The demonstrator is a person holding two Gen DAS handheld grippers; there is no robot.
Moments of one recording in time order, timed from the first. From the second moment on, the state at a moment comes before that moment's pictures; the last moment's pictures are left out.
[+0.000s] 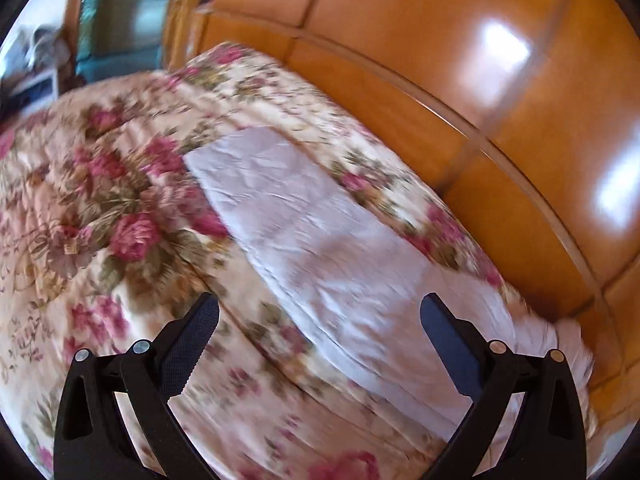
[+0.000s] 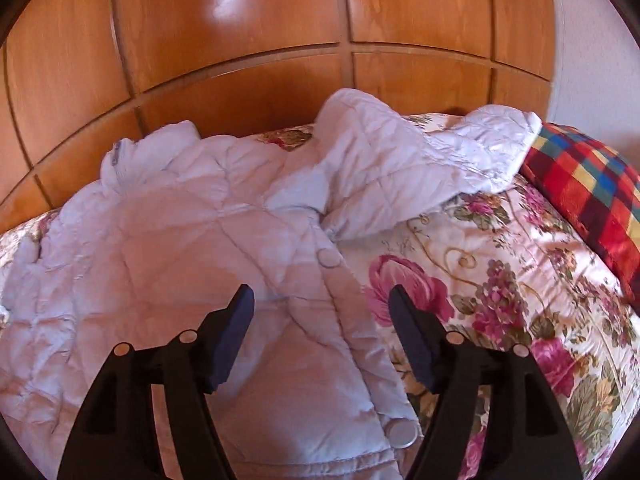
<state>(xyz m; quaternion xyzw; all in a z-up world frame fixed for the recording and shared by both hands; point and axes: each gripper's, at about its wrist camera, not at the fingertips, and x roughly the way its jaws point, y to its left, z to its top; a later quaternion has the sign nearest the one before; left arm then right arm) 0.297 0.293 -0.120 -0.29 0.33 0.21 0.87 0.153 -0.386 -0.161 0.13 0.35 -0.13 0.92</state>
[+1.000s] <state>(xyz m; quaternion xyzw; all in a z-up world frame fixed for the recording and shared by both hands) 0.341 0.423 -0.173 -0.47 0.32 0.26 0.78 0.160 -0.393 -0.179 0.15 0.38 -0.16 0.90</state>
